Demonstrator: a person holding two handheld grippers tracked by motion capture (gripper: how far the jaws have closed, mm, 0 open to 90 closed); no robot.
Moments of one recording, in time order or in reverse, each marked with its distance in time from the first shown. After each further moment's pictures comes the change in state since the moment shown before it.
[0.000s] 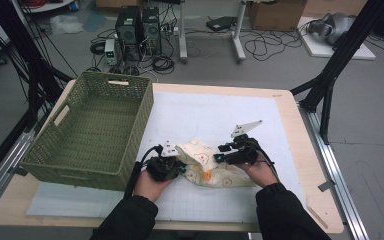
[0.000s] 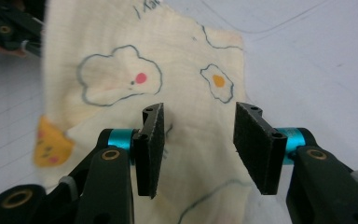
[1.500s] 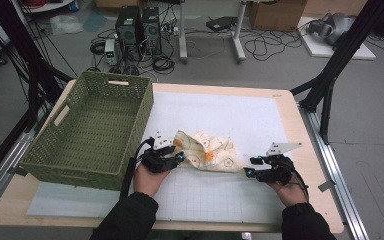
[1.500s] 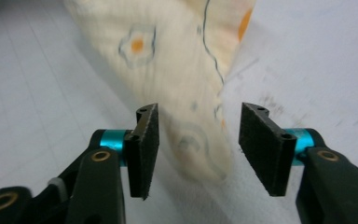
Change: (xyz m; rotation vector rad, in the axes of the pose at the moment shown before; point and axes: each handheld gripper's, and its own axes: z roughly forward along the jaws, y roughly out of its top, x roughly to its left) left arm 0.015 0.007 -0.013 -0.166 0.117 -0.058; right arm 0.006 -0.080 -0.070 -0.066 -0.159 0.058
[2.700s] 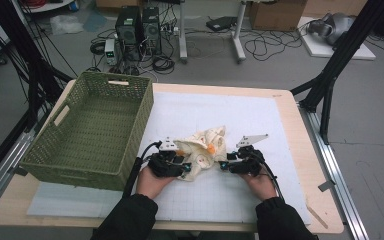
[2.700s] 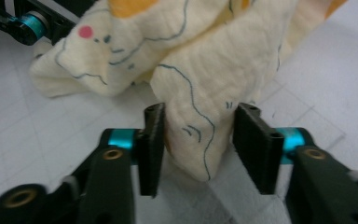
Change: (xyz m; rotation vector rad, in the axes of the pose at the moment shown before) left arm -0.007 -0.008 0.022 0.147 -0.185 0.002; right arm 0.017 0.036 0.072 0.040 0.040 0.025
